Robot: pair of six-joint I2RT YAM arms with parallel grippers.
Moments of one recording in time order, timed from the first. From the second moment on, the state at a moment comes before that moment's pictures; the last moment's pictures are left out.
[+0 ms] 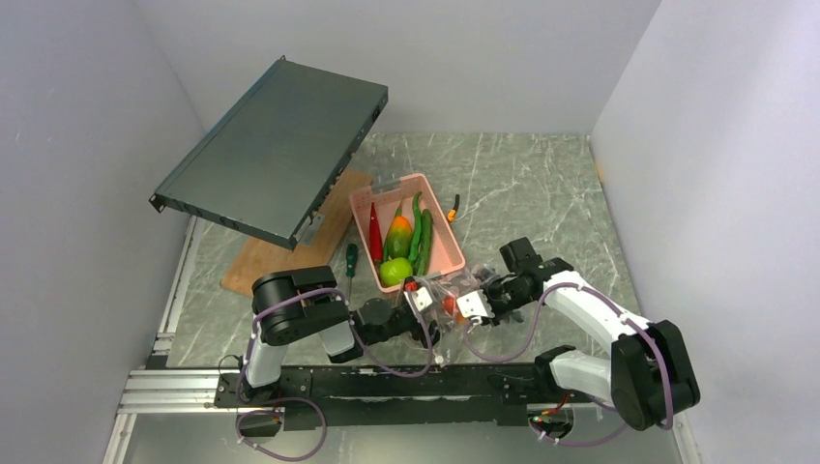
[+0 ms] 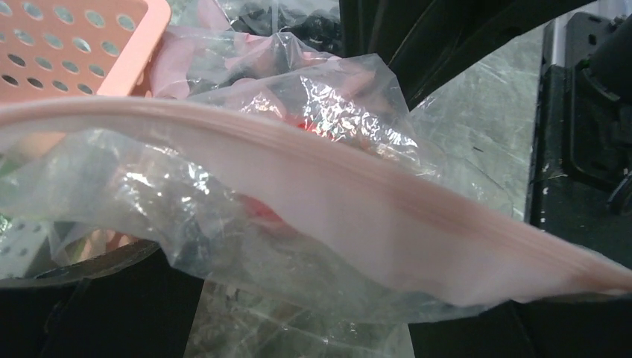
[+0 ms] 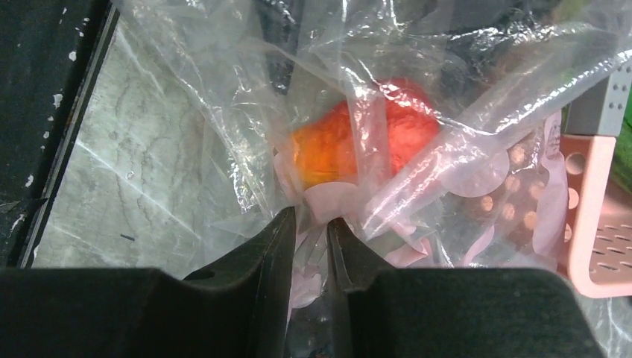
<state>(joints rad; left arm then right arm) -1.16 1.97 0.42 1.44 0.00 -0.05 0.36 1.15 0.56 -0.74 -0.70 -1.62</state>
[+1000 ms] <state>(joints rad) -1.19 1.91 0.44 1.40 -0.25 -0.44 0.38 1.15 0.54 -0.72 -0.71 -1.64</state>
